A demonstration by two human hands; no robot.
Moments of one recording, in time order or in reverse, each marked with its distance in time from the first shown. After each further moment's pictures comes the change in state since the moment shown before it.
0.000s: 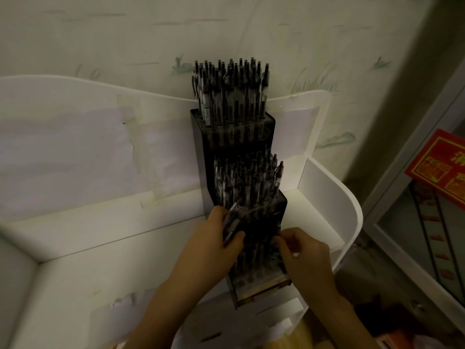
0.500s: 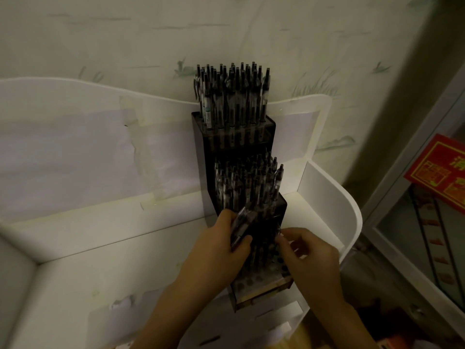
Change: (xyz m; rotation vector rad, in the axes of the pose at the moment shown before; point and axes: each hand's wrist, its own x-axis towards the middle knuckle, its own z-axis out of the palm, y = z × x) left_hand -0.001 0.009 0.006 0.010 -0.033 0.040; right_hand -0.001 -0.018 -0.015 0.058 0.055 0.061
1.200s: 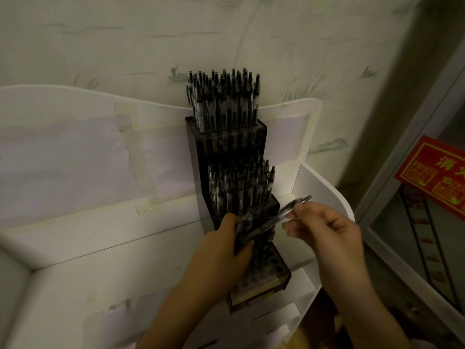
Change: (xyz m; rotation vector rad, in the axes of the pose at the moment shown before) left_hand -0.001 0.008 0.010 0.027 -0.039 0.032; right_hand 0.024 -0.063 -0.044 0.682 0.005 0.354
